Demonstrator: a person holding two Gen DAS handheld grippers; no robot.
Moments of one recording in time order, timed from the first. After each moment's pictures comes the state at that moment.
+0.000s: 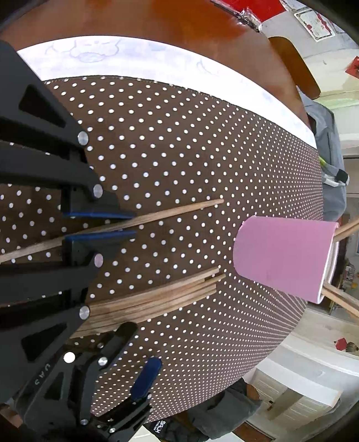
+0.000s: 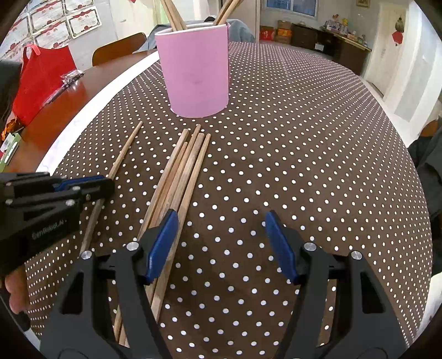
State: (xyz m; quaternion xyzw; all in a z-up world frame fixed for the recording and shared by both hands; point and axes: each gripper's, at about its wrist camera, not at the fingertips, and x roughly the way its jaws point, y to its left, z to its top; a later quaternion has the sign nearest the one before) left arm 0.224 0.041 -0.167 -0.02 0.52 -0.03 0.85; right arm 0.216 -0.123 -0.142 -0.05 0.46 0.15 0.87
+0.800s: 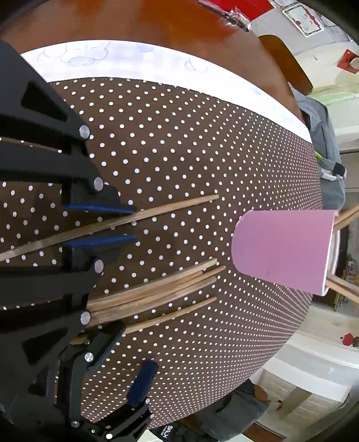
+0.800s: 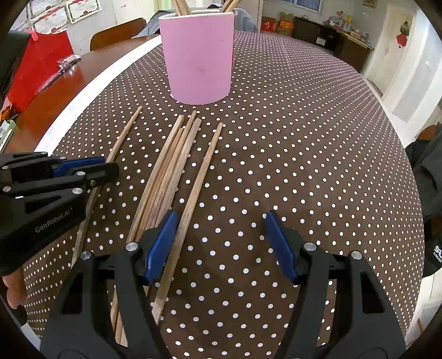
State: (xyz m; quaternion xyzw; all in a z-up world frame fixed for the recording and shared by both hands) left arm 0.228 0.031 -0.162 0.00 0.52 -0.03 0.85; right arm 0.216 -0.115 -0.146 -0.08 0.48 0.15 0.86
